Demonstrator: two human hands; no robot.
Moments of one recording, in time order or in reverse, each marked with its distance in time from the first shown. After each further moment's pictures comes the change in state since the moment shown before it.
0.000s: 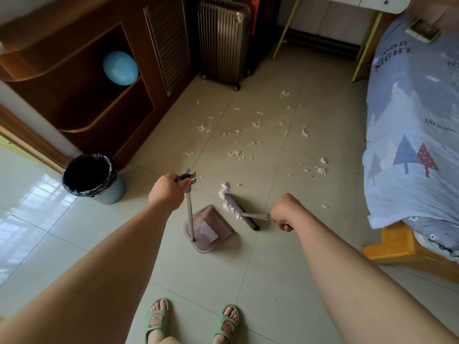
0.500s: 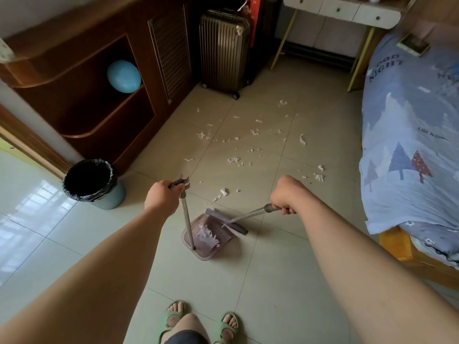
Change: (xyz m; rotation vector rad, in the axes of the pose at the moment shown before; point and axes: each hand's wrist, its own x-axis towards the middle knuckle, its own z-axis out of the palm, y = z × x) left_hand -0.005 -0.020 -0.007 -0.107 0.012 -0.023; right_hand -0.023 -0.029 -0.037 -0.106 0.085 -0.043
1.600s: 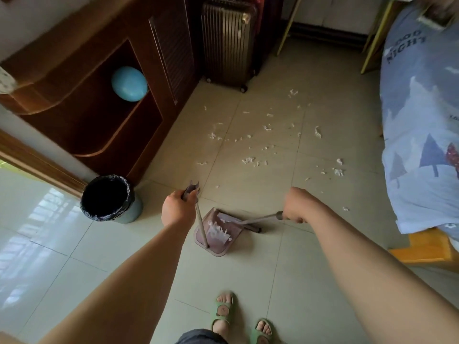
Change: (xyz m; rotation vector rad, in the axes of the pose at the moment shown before) left_hand 0.095 -0.003 -0.052 -0.070 0.074 -0.044; right_hand 0.036 -0.115 0.007 -0.301 -0.034 -0.089
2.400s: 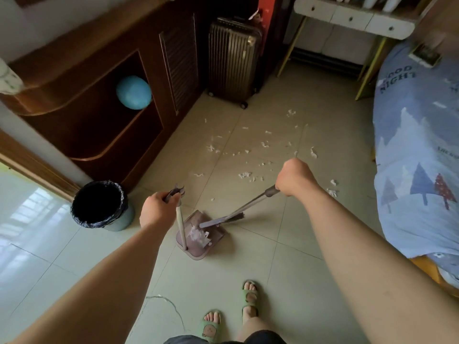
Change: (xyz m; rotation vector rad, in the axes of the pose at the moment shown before) left_hand 0.036 -0.001 -0.037 -0.008 0.024 -0.012; right_hand 0.014 -0.038 -0.085 0.222 0.323 0.014
